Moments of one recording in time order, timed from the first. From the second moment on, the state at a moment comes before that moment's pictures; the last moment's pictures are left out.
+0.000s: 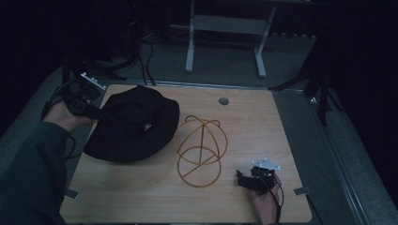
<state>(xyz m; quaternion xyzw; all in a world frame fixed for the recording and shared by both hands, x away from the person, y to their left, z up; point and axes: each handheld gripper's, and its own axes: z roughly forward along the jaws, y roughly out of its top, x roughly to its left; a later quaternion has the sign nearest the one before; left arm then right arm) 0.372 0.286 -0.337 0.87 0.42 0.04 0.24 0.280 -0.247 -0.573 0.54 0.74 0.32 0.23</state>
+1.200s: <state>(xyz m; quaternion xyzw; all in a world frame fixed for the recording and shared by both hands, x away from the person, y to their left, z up) 0.359 0.281 -0.301 0.89 0.37 0.05 0.27 0.280 -0.247 -0.573 0.54 0.74 0.32 0.23</state>
